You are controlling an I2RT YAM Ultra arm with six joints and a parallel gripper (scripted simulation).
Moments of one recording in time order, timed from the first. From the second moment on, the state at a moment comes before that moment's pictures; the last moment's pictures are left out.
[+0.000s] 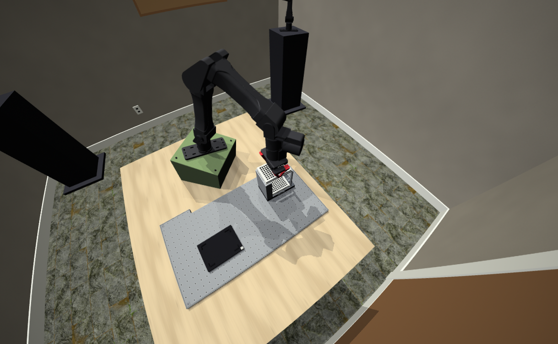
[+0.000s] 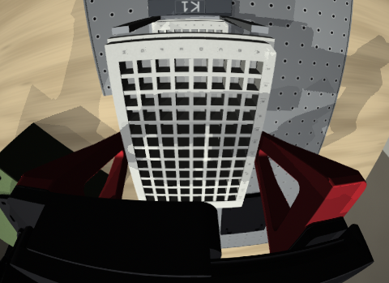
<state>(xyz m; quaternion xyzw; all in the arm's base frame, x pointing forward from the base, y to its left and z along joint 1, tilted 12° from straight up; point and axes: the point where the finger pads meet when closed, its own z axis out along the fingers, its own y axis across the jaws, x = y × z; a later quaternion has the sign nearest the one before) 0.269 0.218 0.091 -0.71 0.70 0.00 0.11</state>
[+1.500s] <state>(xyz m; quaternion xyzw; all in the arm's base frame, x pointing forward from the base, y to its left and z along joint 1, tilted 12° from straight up) 0.276 0.226 0.041 -0.71 0.70 0.00 0.10</state>
